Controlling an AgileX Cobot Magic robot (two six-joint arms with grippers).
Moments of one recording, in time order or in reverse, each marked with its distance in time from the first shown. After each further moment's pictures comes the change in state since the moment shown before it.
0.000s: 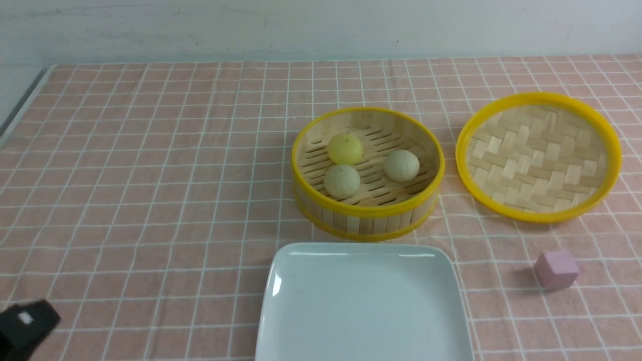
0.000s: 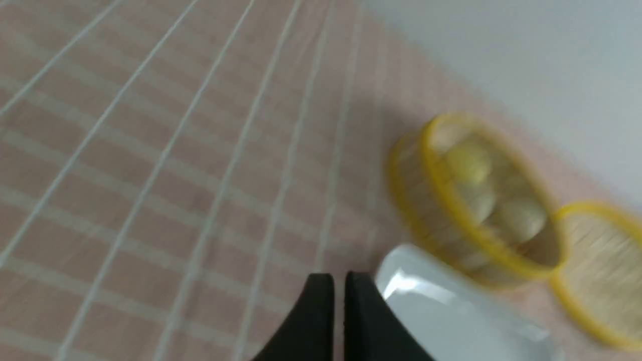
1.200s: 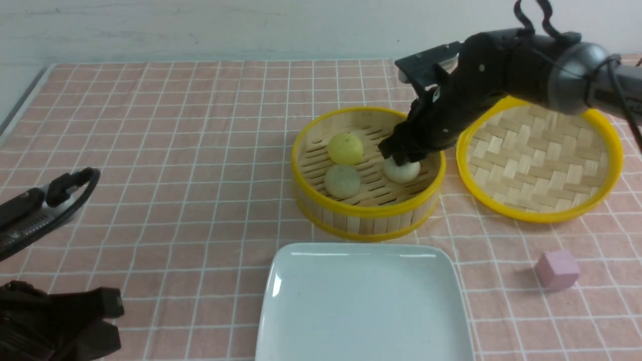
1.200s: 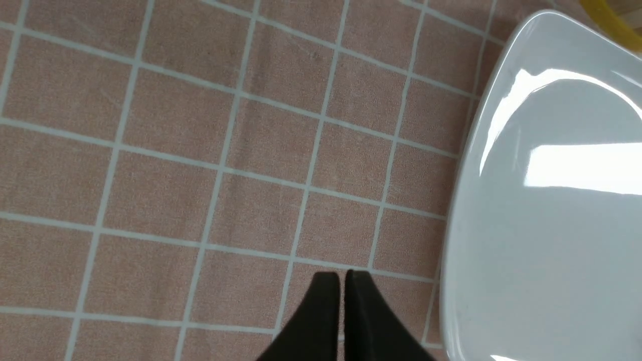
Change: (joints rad) right arm 0.337 1.630 -1.212 -0.335 0.059 -0.135; left arm 0.000 0.413 -0.100 -0.145 0.099 0.303
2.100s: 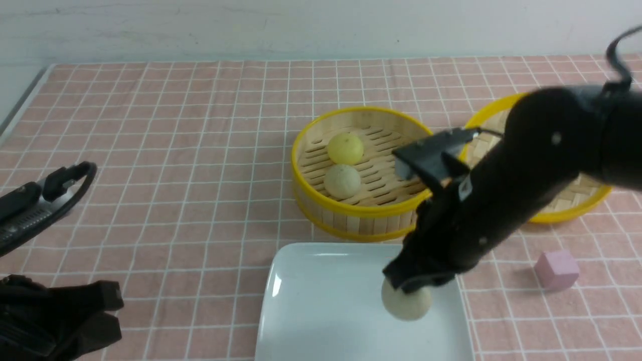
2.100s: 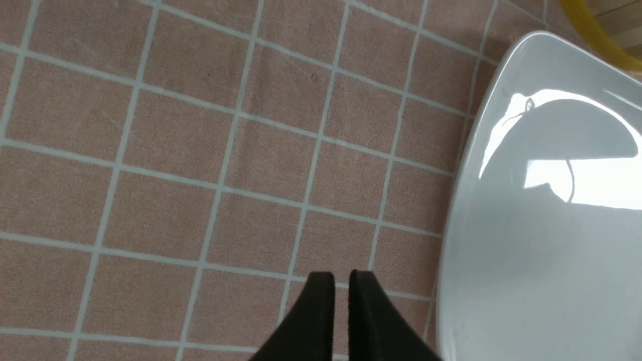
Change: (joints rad) right arm 0.248 -0.508 0.642 0.205 0.048 0.000; left arm 0.000 0.000 0.000 0.000 -0.036 0.000
